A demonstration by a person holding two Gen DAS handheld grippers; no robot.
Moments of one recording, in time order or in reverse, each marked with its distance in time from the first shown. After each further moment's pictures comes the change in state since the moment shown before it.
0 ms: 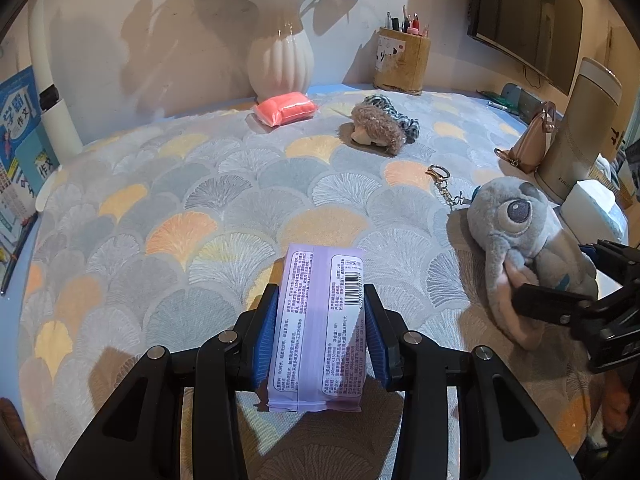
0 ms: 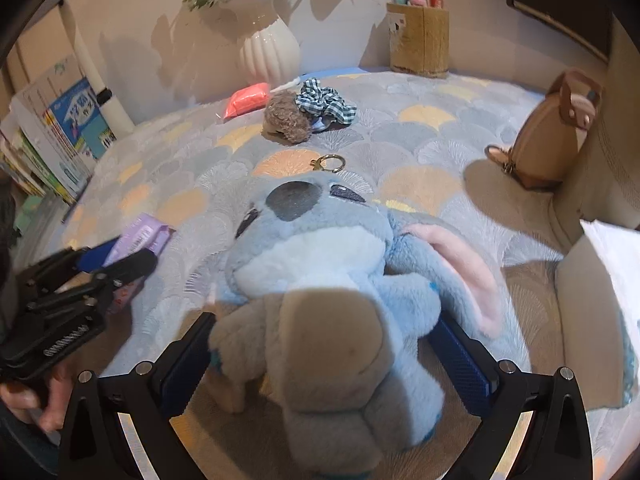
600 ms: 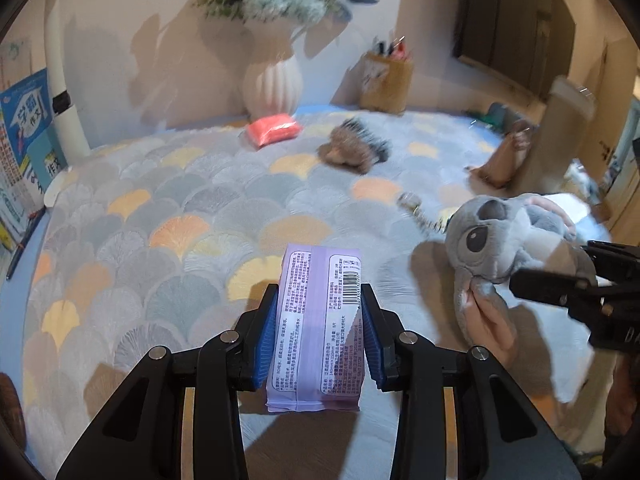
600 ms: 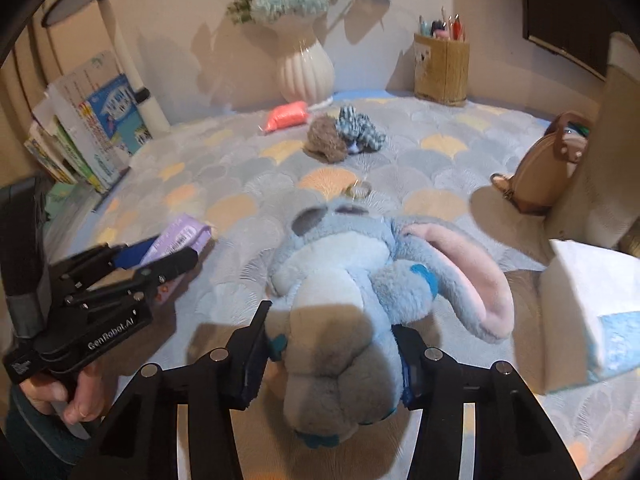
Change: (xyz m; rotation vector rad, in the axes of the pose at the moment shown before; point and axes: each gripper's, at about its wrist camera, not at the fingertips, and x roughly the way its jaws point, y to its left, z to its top) left arm -0.045 -0.021 -0.005 -0.031 -0.070 -0.048; right arm -0.051 0.018 -0.005 -0.081 -0.050 0.047
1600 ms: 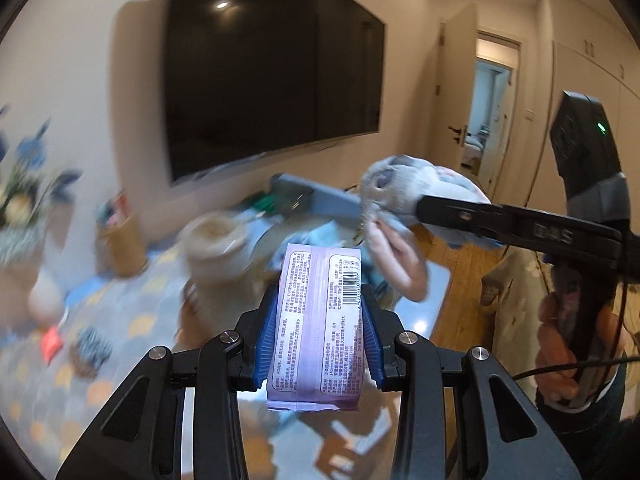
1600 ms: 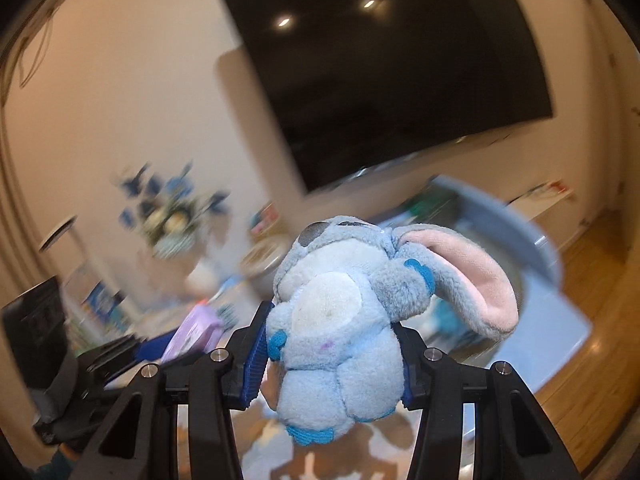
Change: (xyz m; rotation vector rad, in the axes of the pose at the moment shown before) left arm -0.068 -0.322 0.122 0.375 -0.204 -0.415; right arm -0.268 -0.237 -0.017 0.332 -0.477 -0.120
